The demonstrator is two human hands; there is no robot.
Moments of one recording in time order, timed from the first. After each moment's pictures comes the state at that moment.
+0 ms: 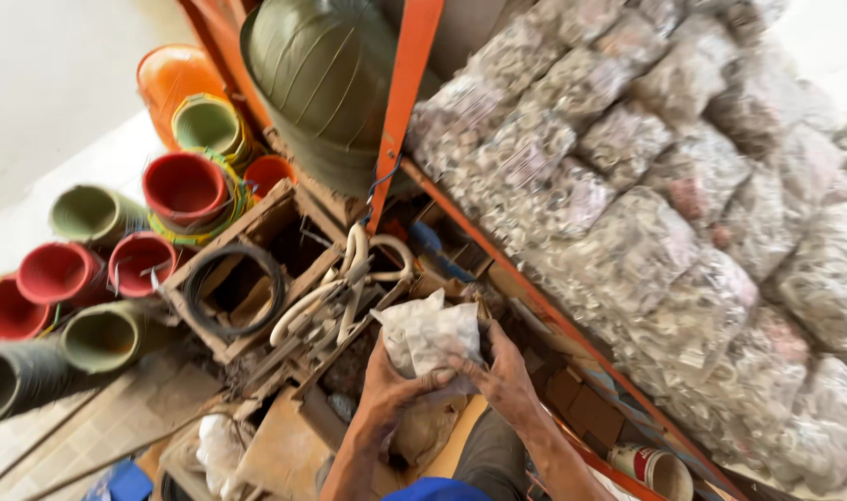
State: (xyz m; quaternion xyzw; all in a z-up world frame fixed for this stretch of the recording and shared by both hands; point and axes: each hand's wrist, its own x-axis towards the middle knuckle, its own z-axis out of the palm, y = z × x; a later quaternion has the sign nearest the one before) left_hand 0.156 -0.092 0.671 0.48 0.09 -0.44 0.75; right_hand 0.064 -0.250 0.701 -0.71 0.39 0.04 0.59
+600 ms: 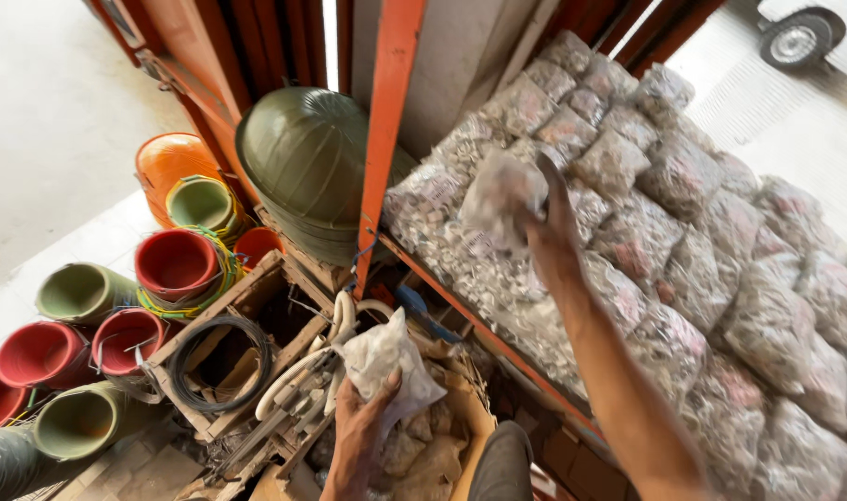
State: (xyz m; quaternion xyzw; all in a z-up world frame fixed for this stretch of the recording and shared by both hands) left_hand 0.197 -0.120 0.705 0.51 0.17 -0.36 0.76; right_hand 0.217 -0.407 0.834 -0.77 0.30 -0.20 0.53
